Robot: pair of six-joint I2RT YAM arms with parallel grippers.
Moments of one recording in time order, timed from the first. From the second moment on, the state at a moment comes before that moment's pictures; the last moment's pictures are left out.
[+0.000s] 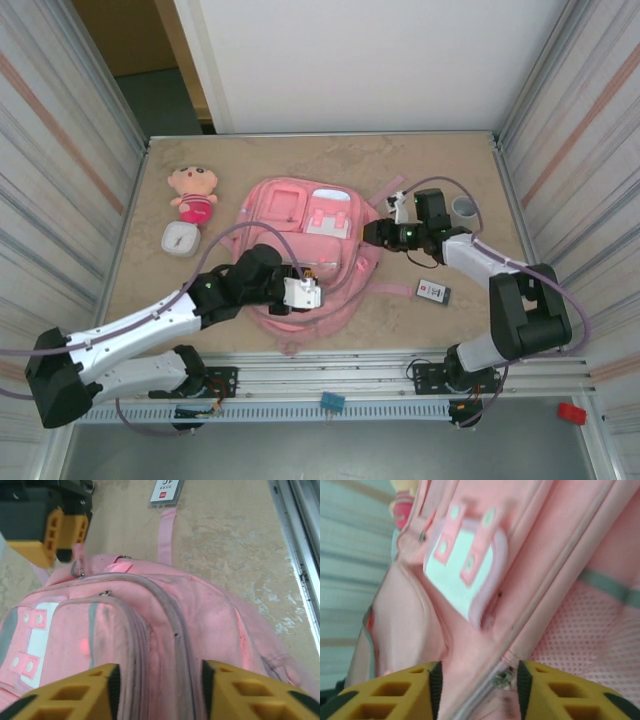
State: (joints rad) left arm -0.93 1.01 0.73 -0.39 0.17 0.78; right arm 0.25 1.44 0.79 -0.09 -0.73 0.48
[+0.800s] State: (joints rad) left arm -0.65 1.07 0.78 -0.58 0.28 0.88; right arm 0.35 0.95 0.56 -0.04 -0.64 0.26
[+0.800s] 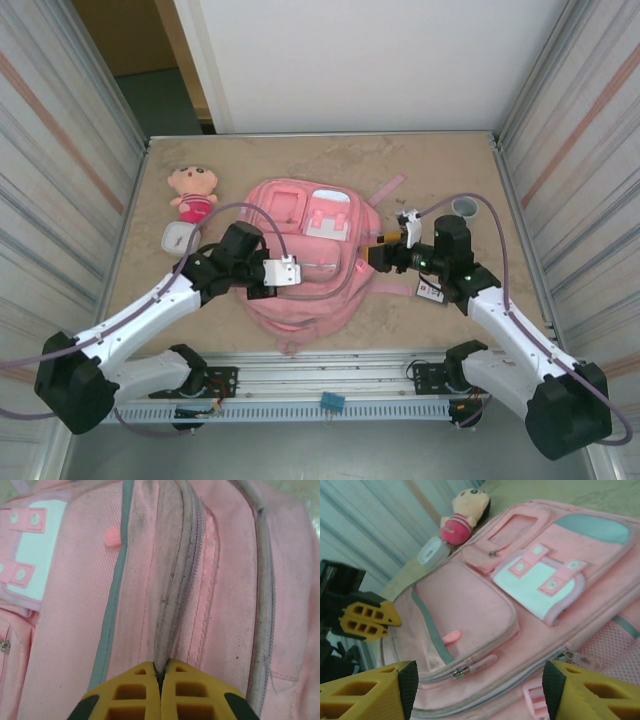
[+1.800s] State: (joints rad) left arm -0.46 0.96 0.72 -0.47 0.57 0.75; right arm 0.47 1.39 0.80 -0.14 -0.97 0.10
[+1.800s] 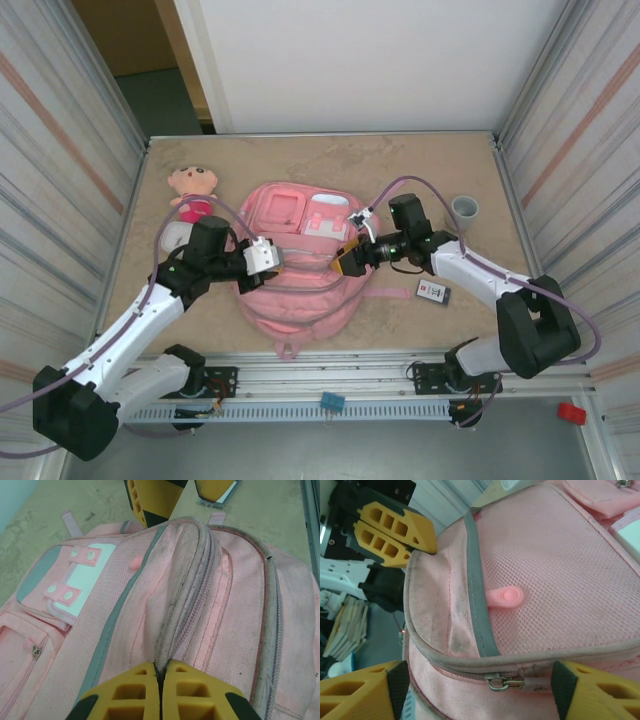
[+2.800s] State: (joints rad) left arm -0.45 0.95 0.71 -0.41 0.60 0.70; right arm 0.47 1.36 0.82 -0.24 -0.98 0.07
